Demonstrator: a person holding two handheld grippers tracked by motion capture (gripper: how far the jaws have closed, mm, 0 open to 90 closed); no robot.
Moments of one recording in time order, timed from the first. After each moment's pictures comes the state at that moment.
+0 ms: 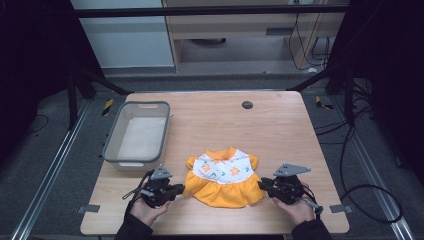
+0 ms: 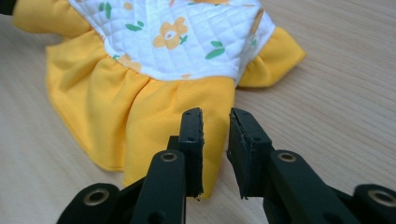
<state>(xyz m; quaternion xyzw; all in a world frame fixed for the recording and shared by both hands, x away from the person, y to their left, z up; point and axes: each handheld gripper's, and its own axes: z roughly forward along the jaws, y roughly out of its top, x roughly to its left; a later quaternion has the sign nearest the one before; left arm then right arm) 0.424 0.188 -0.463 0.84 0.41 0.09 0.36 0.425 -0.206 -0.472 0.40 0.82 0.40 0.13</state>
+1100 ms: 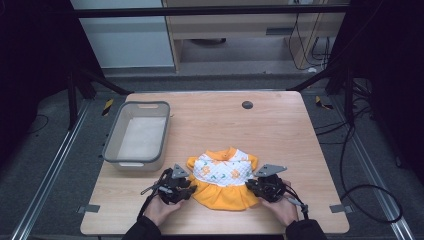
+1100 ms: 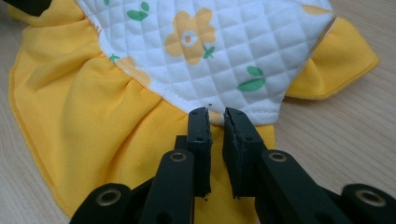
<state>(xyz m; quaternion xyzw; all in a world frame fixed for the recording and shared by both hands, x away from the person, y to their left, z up) 0.440 0.154 -0.486 0.86 0.38 0.10 0.33 0.439 -0.168 -0.494 0.37 0.84 0.36 0.13</state>
